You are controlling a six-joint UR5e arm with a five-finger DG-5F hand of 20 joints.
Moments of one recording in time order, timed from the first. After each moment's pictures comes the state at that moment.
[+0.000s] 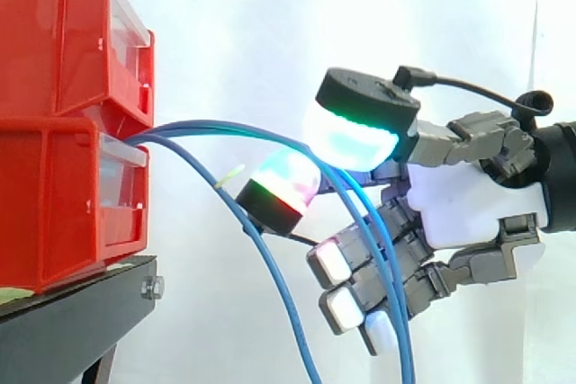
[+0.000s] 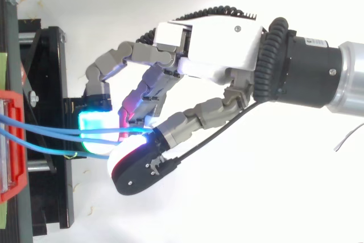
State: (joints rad) arm 0.14 -2.32 -1.06 -3.07 -1.29 -0.02
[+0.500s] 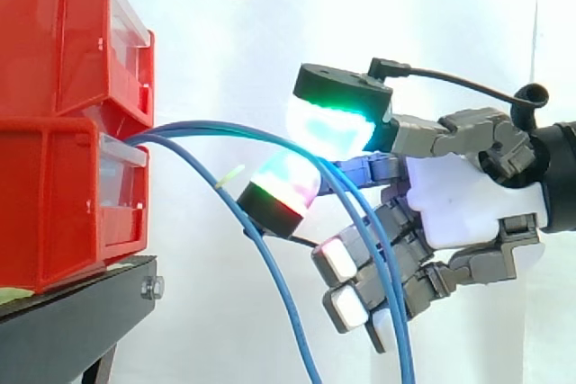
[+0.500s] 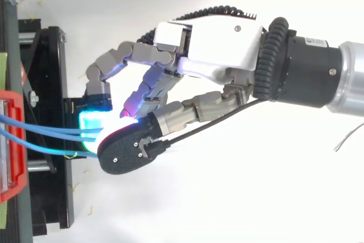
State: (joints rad) arm 0.14 -2.32 -1.06 -3.07 -1.29 -0.02
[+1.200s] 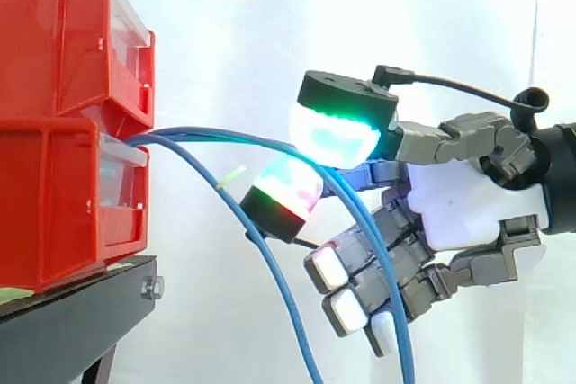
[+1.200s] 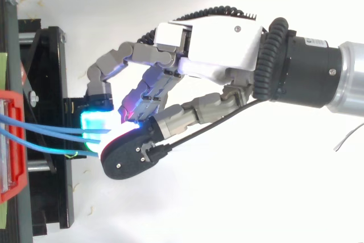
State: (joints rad) arm 0.14 -2.32 -1.06 -3.07 -1.29 -0.02
